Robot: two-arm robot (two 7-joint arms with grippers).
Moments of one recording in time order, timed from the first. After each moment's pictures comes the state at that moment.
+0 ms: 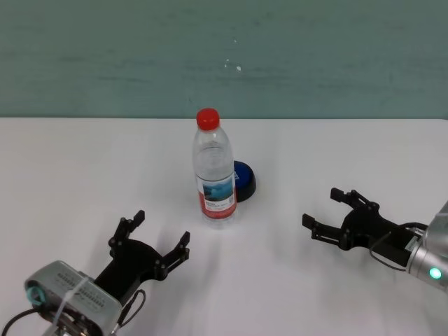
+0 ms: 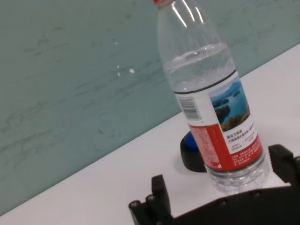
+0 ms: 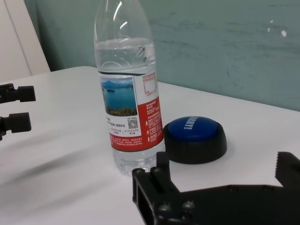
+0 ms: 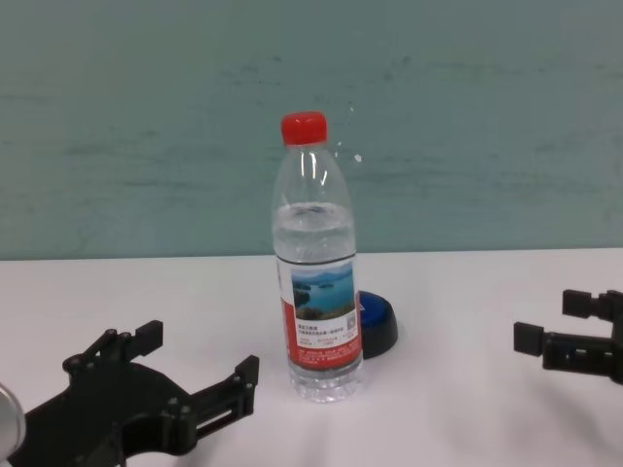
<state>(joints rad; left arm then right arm) 0.17 0.29 0.20 -1.67 0.14 -0.17 -0.20 0.14 0.59 -0.34 -1.50 0.56 -0.03 0.56</state>
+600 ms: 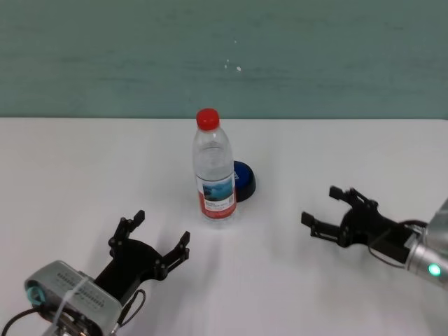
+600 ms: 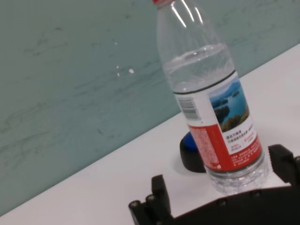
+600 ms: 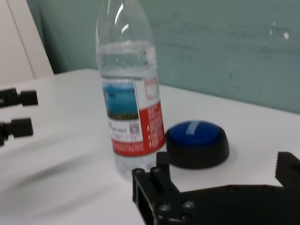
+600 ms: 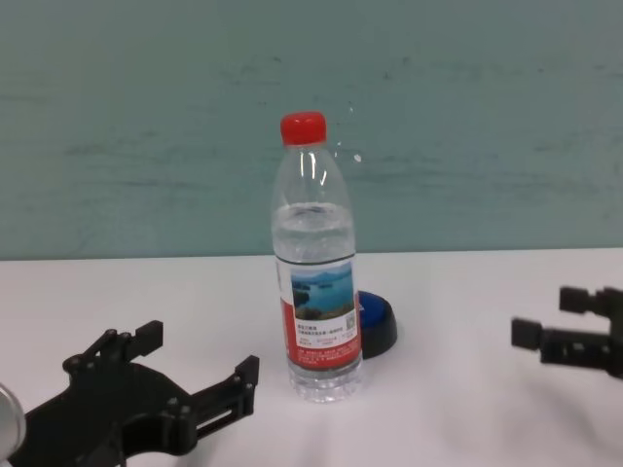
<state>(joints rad) 0.17 0.29 0.20 -1.67 0.14 -0.17 -0.20 0.17 0.58 -0.34 -1.48 0.57 -0.03 0.59</state>
